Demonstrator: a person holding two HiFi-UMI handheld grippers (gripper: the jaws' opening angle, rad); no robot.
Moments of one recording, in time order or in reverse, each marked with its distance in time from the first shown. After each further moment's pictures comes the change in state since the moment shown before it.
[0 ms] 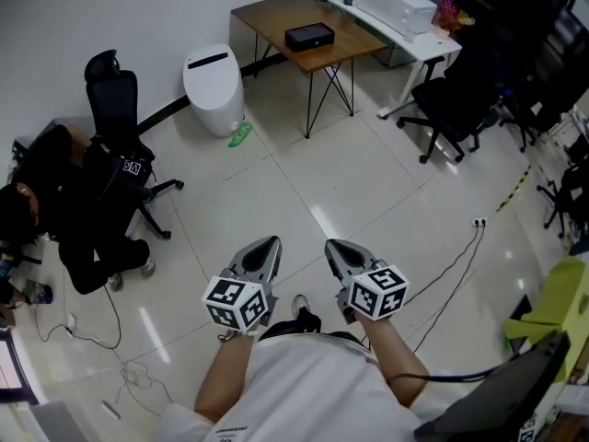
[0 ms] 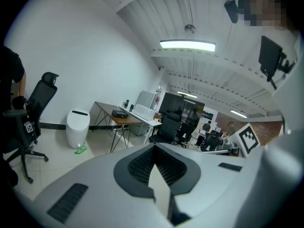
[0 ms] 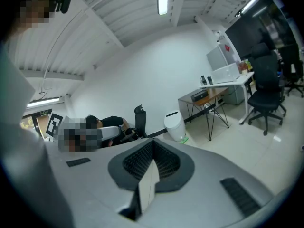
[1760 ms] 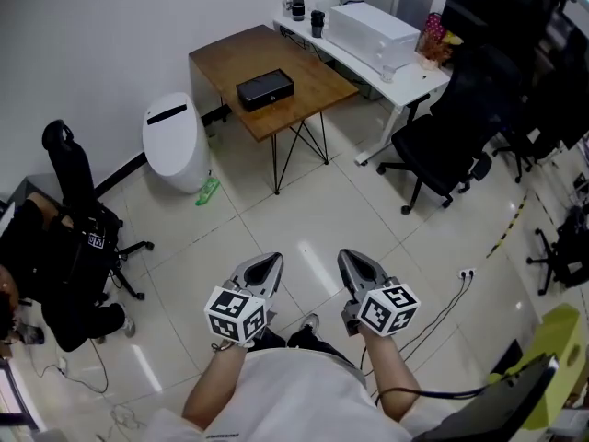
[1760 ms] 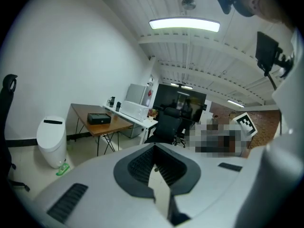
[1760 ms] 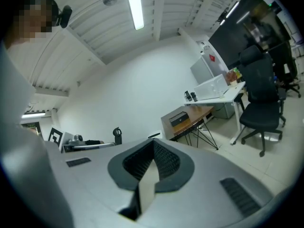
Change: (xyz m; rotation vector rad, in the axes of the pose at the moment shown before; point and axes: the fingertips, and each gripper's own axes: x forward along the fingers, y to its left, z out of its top) left arm 0.364 -0.015 0.108 0.122 0.072 -0.072; right arm 0.059 -0.322 0.227 0.063 -0.172 -0.076
